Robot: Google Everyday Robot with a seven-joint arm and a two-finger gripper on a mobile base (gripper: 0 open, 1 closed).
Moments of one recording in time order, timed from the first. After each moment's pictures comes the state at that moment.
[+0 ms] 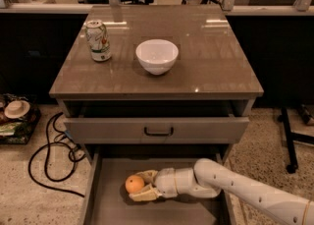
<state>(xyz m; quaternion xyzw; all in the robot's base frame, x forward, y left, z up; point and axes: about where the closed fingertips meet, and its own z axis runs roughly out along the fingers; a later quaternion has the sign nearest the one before) 0.447 0.068 0.461 -0.48 0.63 0.48 0.38</state>
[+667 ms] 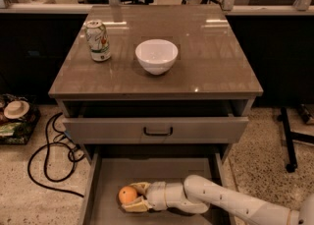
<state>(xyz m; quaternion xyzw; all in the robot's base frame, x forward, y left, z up) 0.441 0.099 0.401 -0.46 0.64 0.46 0.40</state>
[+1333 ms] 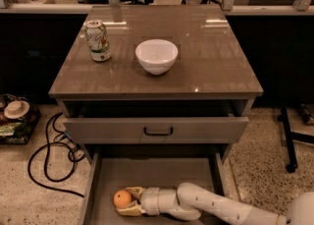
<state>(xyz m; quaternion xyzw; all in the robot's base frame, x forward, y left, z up) 0.438 0.123 0.367 -0.45 0.65 0.45 0.41</state>
